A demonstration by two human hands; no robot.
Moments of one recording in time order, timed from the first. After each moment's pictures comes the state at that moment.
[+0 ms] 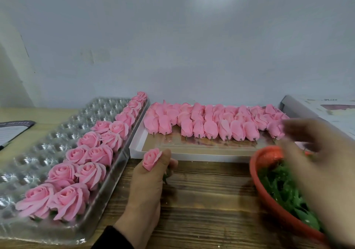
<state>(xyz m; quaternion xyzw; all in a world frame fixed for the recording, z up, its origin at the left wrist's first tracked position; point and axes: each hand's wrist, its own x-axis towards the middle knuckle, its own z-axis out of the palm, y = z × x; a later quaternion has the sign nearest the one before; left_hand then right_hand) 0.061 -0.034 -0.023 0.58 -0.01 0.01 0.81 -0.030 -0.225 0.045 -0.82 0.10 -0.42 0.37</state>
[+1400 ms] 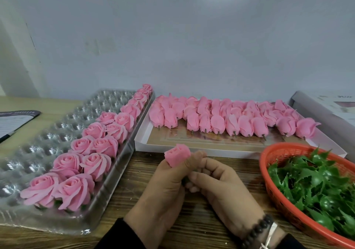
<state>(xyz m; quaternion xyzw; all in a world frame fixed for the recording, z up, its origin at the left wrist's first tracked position) 0.047 -0.042 -0.013 0.50 -0.09 -0.18 0.84 0.015 -0.151 -0.023 -0.59 -0.04 0.00 0.81</state>
